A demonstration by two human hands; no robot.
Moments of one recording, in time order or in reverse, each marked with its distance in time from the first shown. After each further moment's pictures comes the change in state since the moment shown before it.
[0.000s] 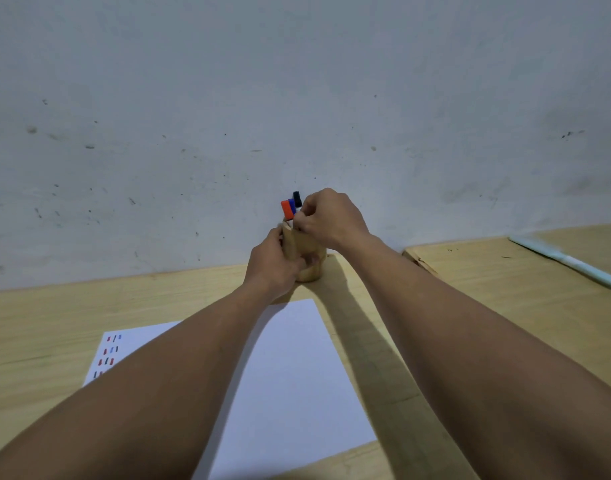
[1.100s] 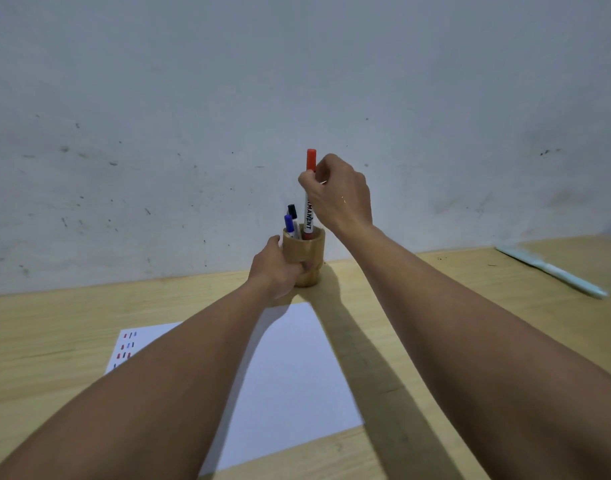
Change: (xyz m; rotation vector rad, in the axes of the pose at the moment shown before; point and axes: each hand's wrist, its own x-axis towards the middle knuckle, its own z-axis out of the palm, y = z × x) left_hand -0.016 0.028 -0.012 0.101 -0.082 -0.135; right_hand -0.021 -0.046 -0.050 0.191 0.382 -0.051
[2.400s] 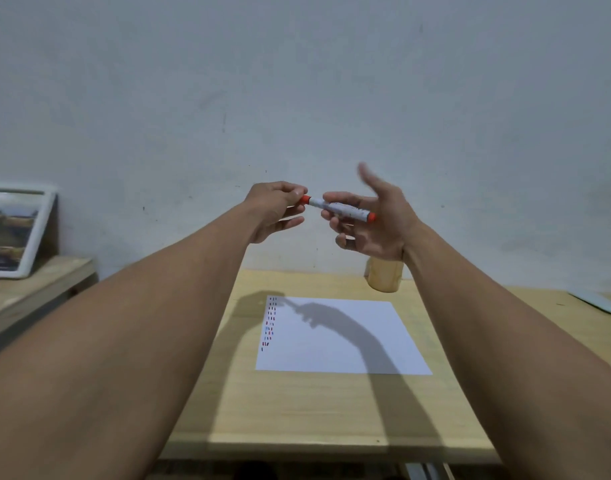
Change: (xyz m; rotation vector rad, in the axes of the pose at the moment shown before) left_hand -0.162 0.056 -0.245 -0.575 0.156 0.014; right_hand -0.106 -0.155 -0.059 1.096 -0.957 0.448
